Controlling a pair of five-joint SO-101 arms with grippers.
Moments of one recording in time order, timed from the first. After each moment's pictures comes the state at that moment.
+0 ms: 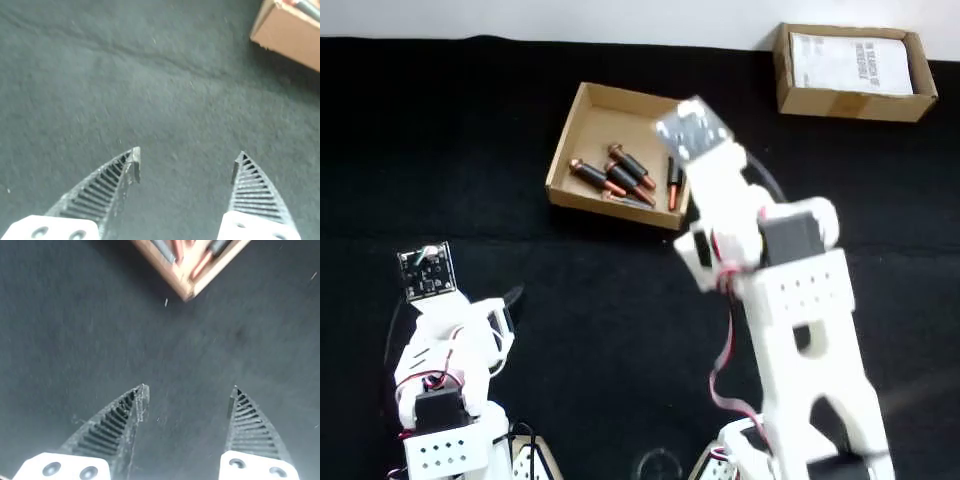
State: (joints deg) left arm -16.7 -103.0 96.1 58.4 7.2; right arm -23.2 -33.1 16.2 87.4 18.7
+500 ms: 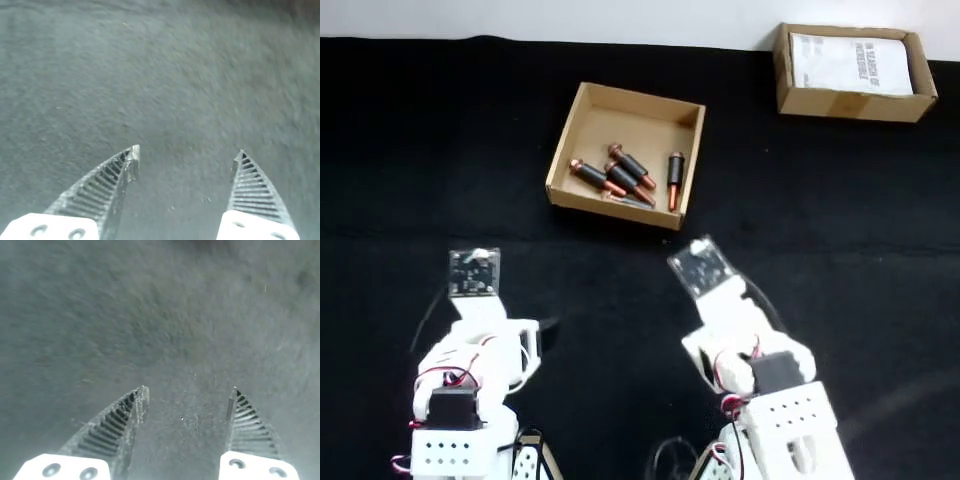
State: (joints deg) left arm -5.0 -103.0 96.1 67.3 4.0; right arm -20.5 -70.7 81.2 55.3 18.7
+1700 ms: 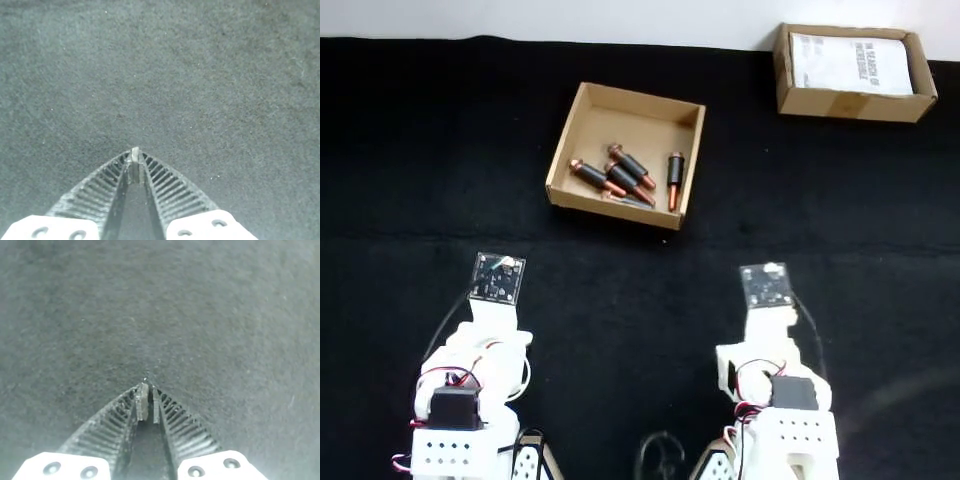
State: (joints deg) left arm -4.3 -103.0 96.1 70.2 -1.7; right arm -2.5 -77.5 94.7 55.1 6.9
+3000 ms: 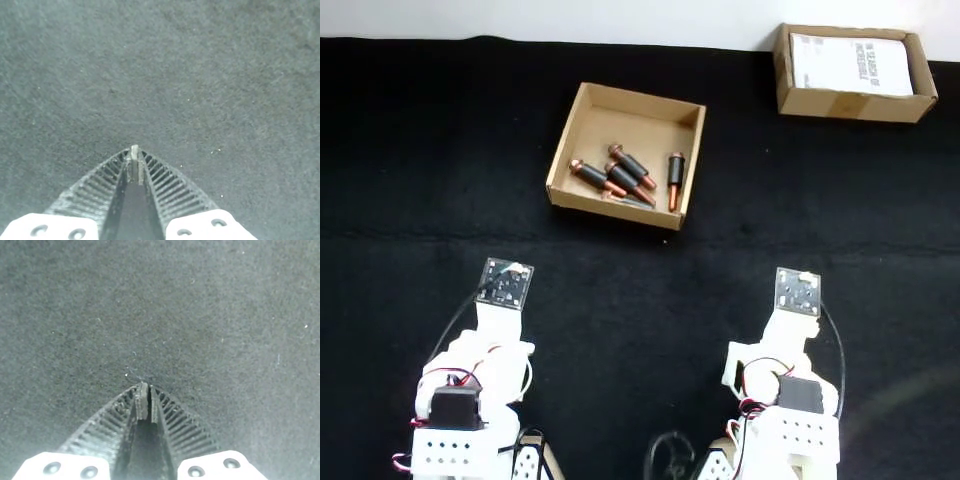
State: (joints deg) left arm -3.6 -103.0 96.1 75.4 -6.5; right arm 3.5 -78.1 95.4 59.6 -2.6
